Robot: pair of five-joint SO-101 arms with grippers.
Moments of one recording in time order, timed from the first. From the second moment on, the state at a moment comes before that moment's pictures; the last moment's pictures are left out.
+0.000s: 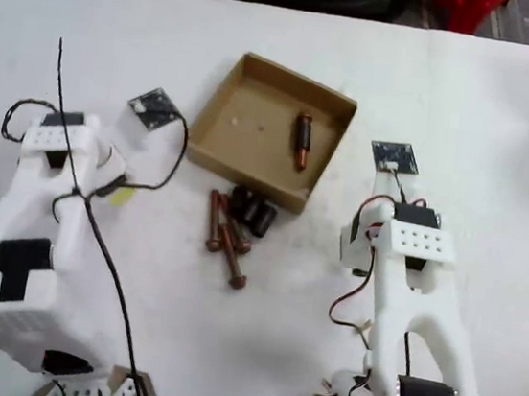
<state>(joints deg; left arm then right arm) -17.2 11.1 21.5 58.7 -70.2 -0.1 -17.4 43.6 62.1 9.3</state>
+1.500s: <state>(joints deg) -18.4 25.0 -1.3 60.4 -48.4 0.9 -17.4 43.6 62.1 9.3</state>
